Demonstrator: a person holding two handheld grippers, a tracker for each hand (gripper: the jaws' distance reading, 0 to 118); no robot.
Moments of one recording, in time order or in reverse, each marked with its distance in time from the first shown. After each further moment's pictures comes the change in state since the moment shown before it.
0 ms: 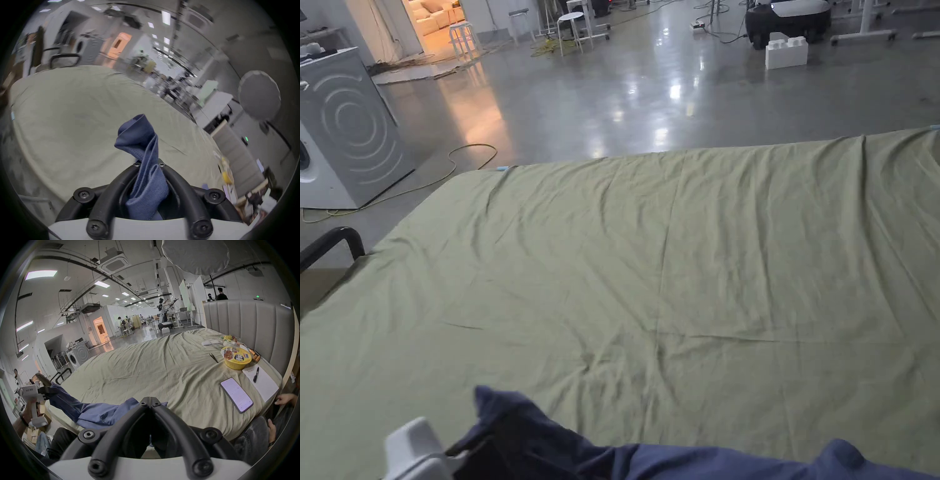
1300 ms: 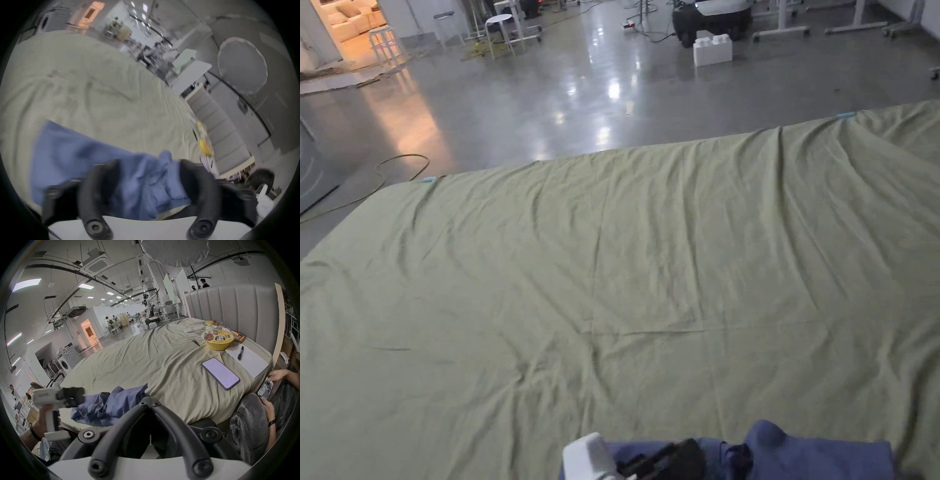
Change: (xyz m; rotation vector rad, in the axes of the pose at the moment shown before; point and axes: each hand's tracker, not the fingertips) left arm 0.114 -0.097 -0.086 -0.230 -0.201 0.056; right arm 0.036 -0.039 0.032 -0.045 -0.096 -0.109
